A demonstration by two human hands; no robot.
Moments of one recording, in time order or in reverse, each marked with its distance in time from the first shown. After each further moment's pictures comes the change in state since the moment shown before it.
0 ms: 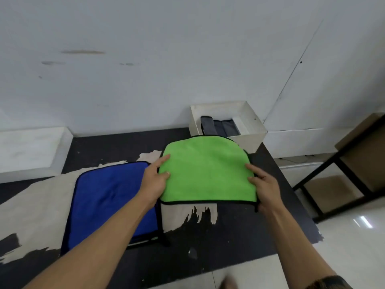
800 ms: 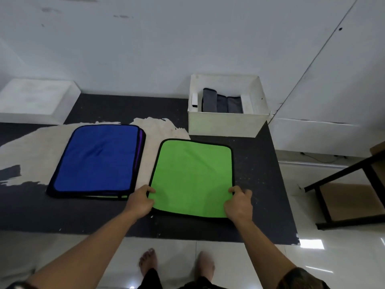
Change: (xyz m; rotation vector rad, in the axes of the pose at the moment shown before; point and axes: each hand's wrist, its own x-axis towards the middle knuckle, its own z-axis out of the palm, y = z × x) left_hand -0.091 -0.128 0.076 0.628 0.080 -0.426; right_hand 0.028 0.103 -0.079 -1.108 -0.250 0.024
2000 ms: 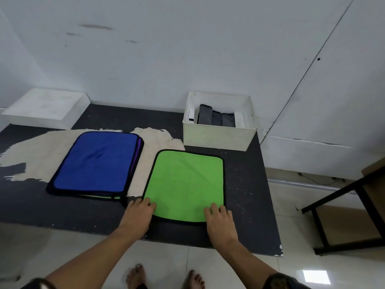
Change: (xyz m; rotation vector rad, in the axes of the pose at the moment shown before) left_hand -0.053 0.018 0.034 1.010 0.134 0.361; right_hand -0.036 0.030 0.000 -0.745 0.032 -0.717
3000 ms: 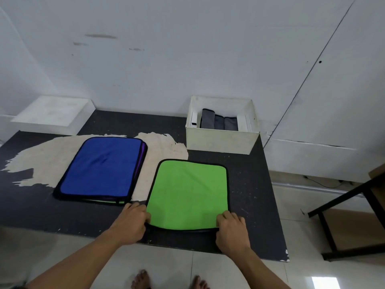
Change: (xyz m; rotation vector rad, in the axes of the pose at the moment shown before) left_hand -0.013 -0.039 0.002 -0.176 0.035 0.153; right_hand -0.008 0.017 0.004 0.189 0.012 0.119
